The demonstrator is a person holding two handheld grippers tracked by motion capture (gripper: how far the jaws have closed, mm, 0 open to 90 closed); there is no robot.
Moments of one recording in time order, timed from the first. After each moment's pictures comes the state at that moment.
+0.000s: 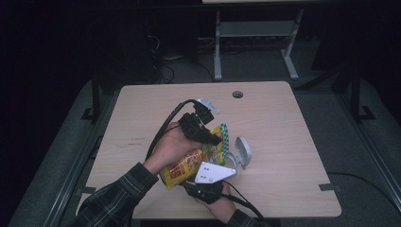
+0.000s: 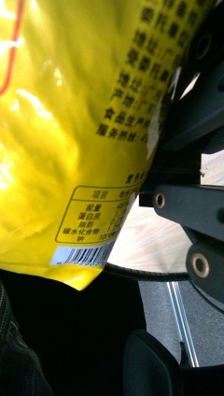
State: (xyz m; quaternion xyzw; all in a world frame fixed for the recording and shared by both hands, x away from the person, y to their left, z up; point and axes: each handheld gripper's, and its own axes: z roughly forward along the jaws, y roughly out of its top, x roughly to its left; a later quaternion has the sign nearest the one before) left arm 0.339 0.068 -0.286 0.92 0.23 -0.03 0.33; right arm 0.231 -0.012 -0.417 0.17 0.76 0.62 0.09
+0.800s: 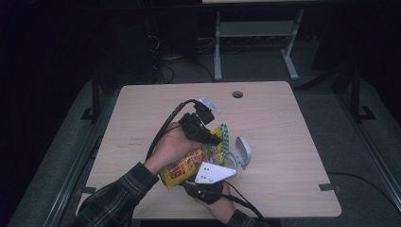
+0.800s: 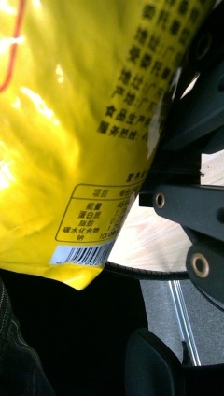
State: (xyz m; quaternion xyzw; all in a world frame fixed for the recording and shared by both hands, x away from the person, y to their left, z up) left arm 0.339 0.066 -0.286 0.92 0.23 -0.03 0.32; right arm 0.230 -0.012 -0.417 0.17 0.76 0.62 0.09
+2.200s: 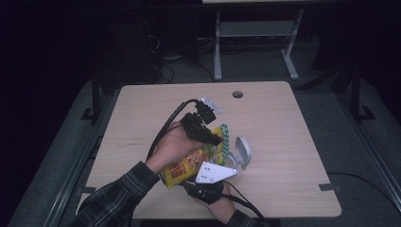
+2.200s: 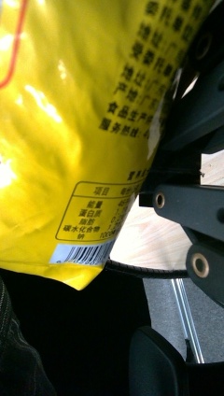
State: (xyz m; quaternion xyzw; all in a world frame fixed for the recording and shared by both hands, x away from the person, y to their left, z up) left arm 0.340 0.062 -0.286 0.92 0.24 -0.03 0.31; right arm 0.230 -0.013 -0.416 0.17 0.76 0.63 0.08
